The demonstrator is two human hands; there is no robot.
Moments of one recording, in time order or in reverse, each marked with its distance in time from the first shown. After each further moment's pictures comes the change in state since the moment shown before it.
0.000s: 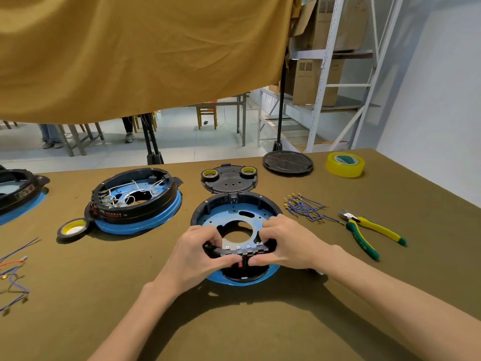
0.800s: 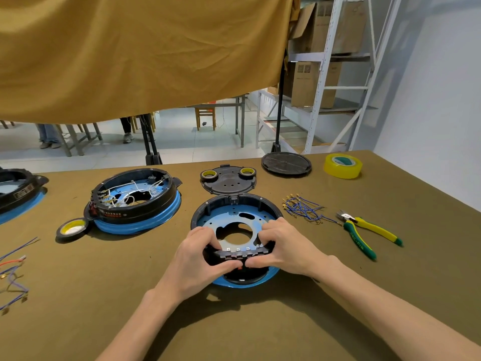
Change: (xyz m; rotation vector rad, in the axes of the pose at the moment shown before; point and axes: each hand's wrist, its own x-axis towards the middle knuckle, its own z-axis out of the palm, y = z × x) left_hand -0.010 -0.002 0.010 -0.021 0.037 0.030; right_hand -0.005 -0.007 0.013 0.131 0.096 0.074
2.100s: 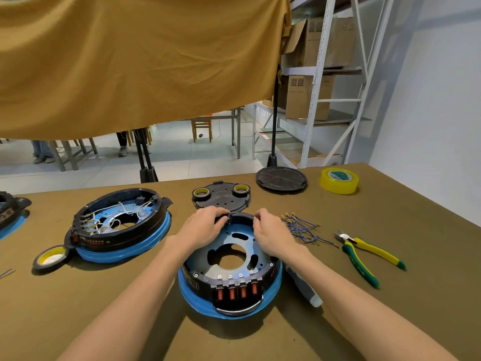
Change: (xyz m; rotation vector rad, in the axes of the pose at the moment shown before) left_hand 0.147 -0.032 0.018 0.331 -0.353 -0.302; right_hand 0.085 0.036 -0.002 0.061 0.071 0.619
